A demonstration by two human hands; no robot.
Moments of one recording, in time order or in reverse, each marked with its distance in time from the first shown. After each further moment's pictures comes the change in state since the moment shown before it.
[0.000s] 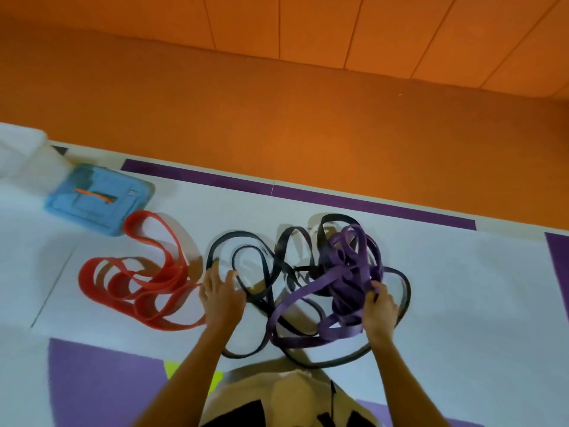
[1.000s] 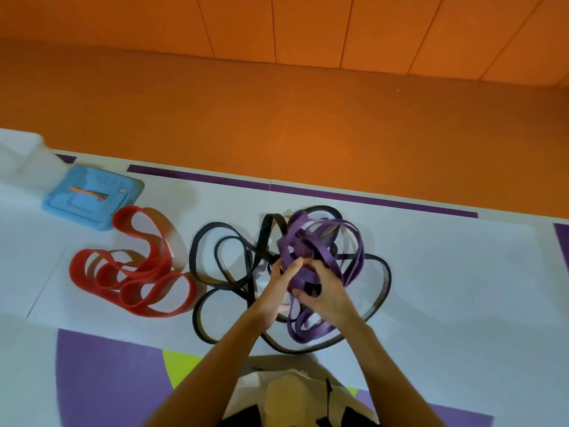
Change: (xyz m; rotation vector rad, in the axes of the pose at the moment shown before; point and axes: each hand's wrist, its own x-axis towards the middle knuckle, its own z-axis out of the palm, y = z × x) left_hand -0.061 0.152 0.031 -1.147 -0.582 -0.207; right_hand -0.019 -0.020 -0.015 0.069 -0.487 -0.676
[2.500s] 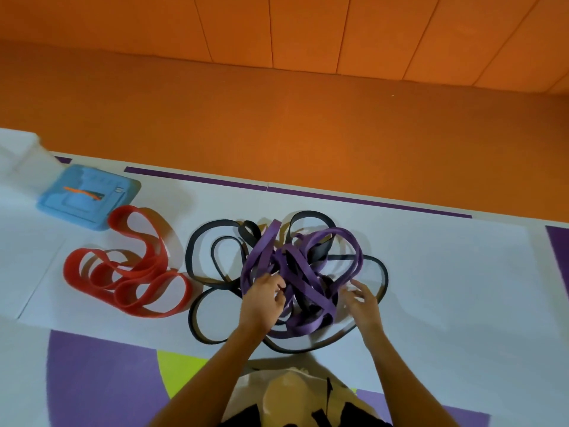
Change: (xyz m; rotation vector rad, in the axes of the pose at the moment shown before) left_hand 0.007 -0.043 -0.028 1.128 0.336 0.413; right_hand -0.030 0.076 -0.016 0.582 0.373 0.656
